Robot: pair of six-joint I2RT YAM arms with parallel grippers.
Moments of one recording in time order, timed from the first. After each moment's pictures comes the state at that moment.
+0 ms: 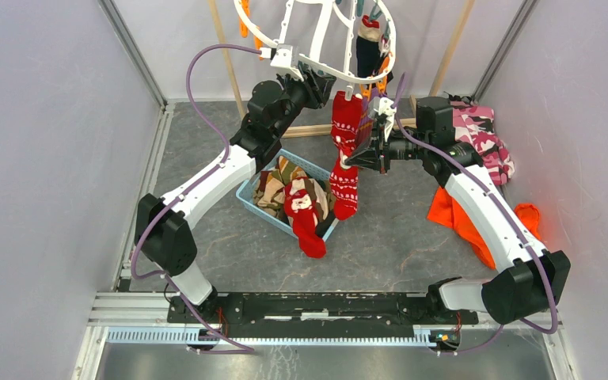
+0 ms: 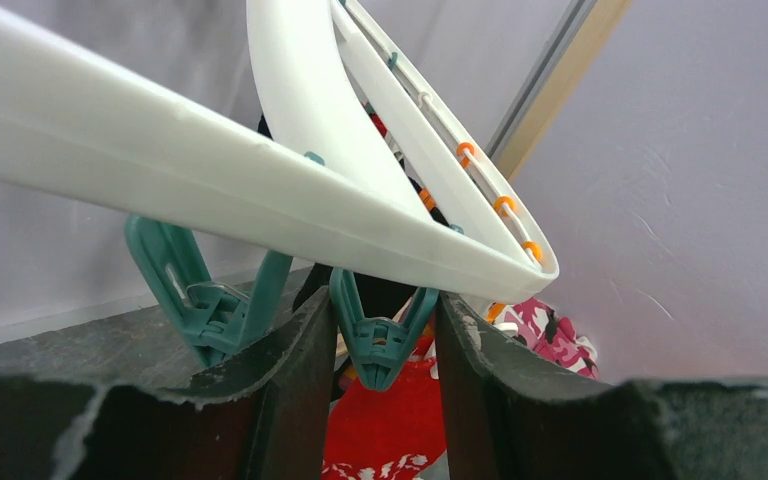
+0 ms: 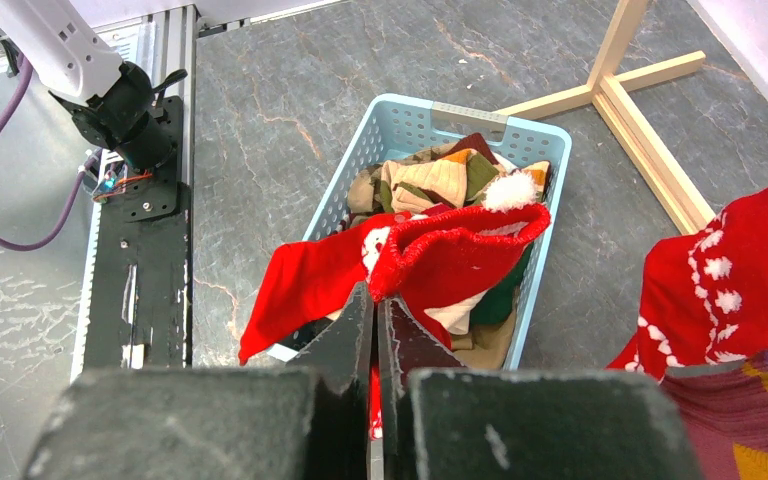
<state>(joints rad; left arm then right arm) -0.62 1.67 1.51 0.34 -0.05 -0.34 0.30 1.32 1.27 -0.42 -1.05 -0.31</state>
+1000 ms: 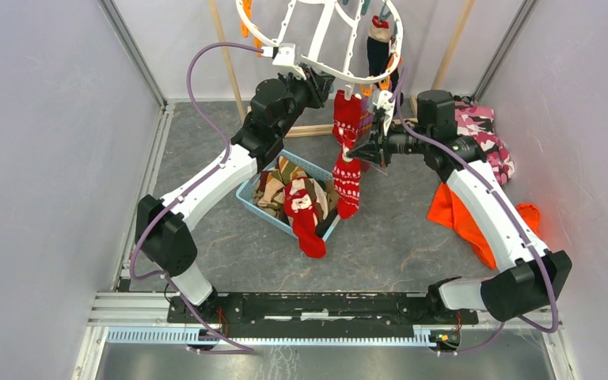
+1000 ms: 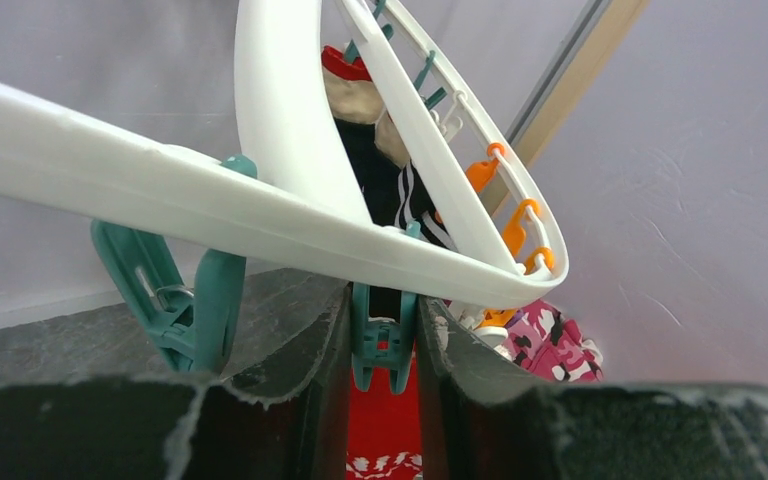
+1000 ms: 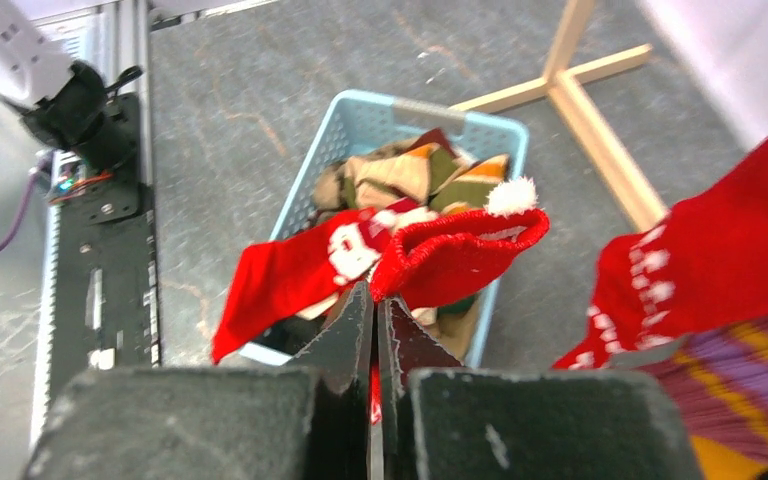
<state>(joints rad) -0.64 1.67 1.53 0.30 -0.10 -0.34 0.31 1.32 1.32 -0.47 -0.99 -0.34</state>
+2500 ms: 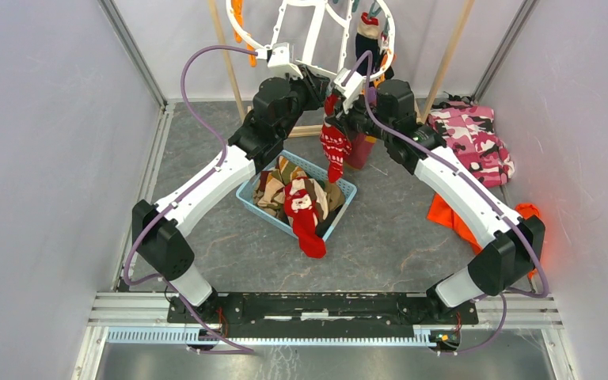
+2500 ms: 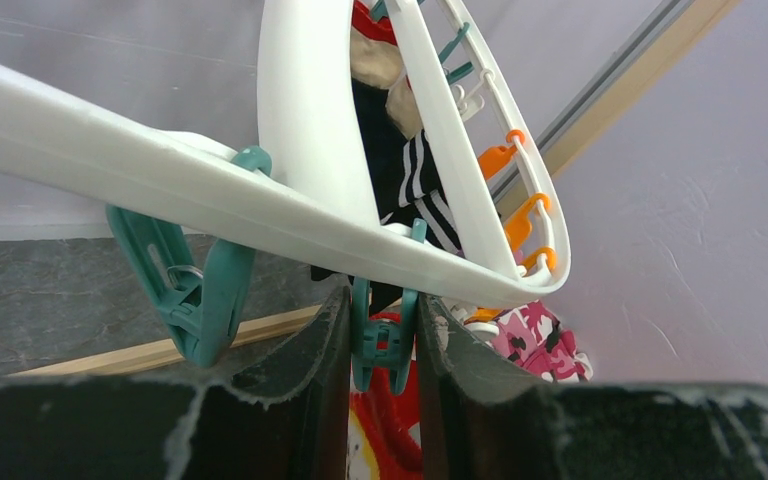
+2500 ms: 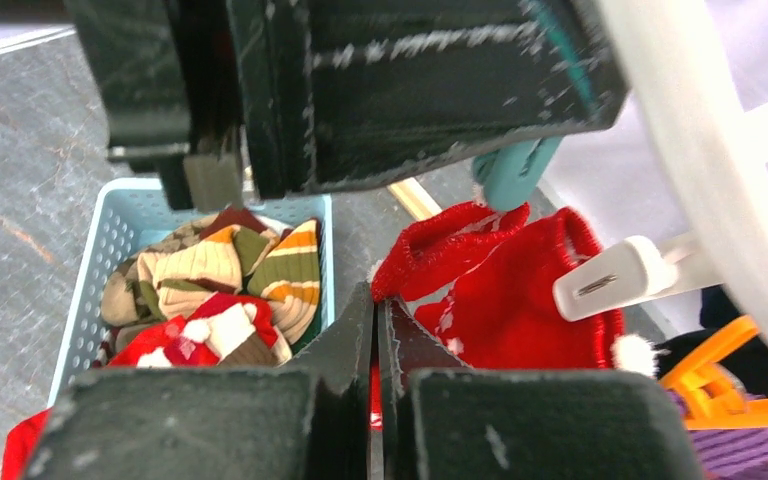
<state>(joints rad) -0.67 1.64 1.58 0.11 -0.26 -0.46 0.52 1.51 1.47 -0.23 -0.37 -0.29</state>
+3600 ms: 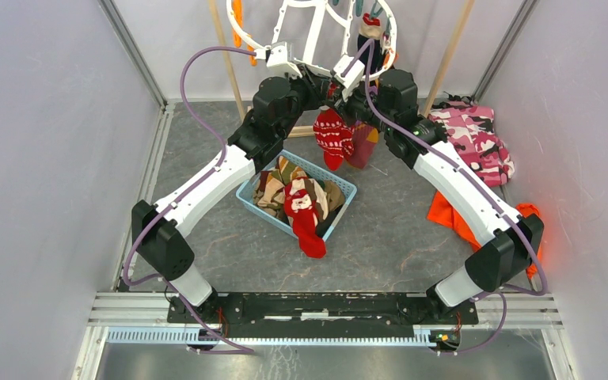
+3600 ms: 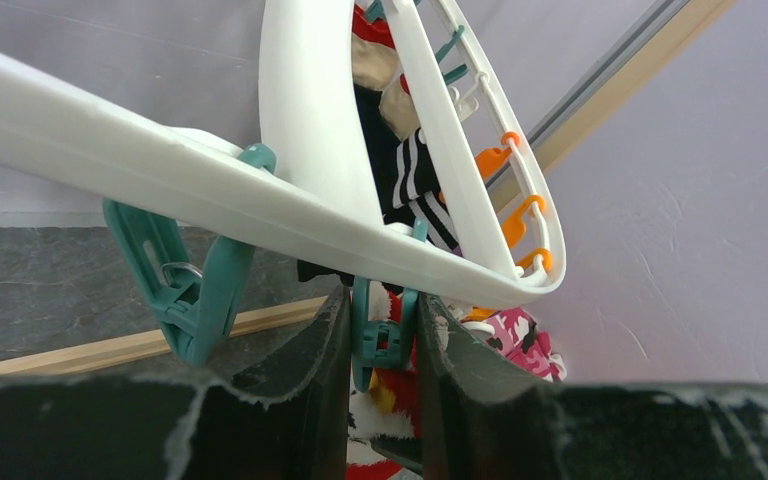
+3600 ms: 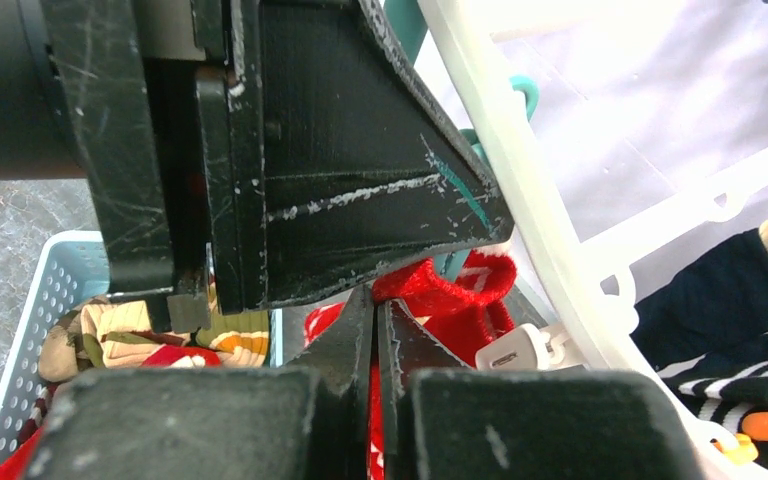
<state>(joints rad) -0.67 1.64 1.59 0.10 -0.26 -0.51 0.52 1.54 1.57 -0.18 -0.31 -0.34</state>
